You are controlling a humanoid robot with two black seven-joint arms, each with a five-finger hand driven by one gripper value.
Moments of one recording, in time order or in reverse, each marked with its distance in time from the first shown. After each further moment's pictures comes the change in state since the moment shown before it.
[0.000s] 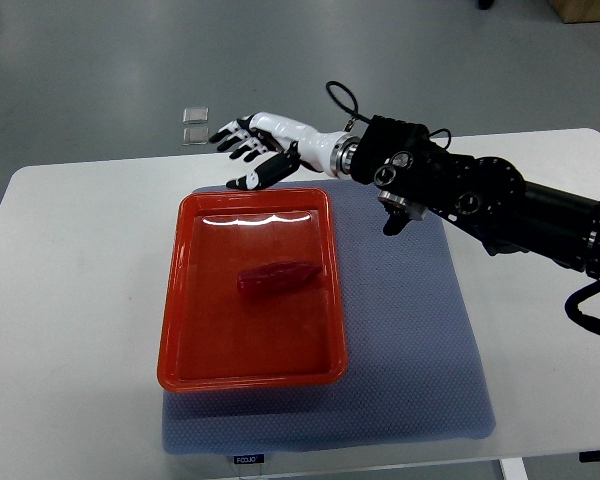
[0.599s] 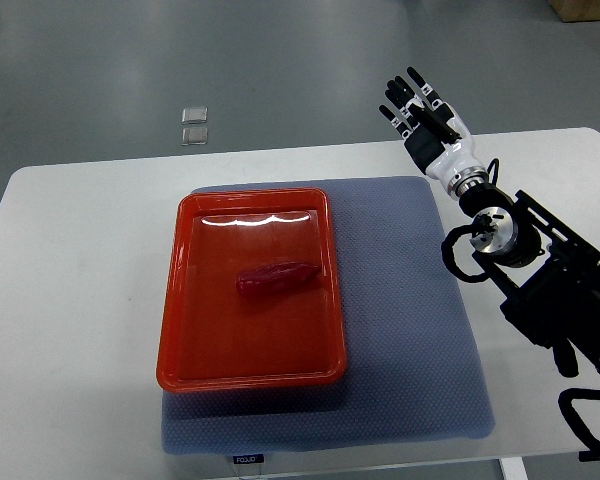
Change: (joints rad) left arm 0.000 0.000 0.004 -0.006 0.000 0.000 0.000; right arm -0.478 0.017 0.728 0.000 0.464 0.081 0.123
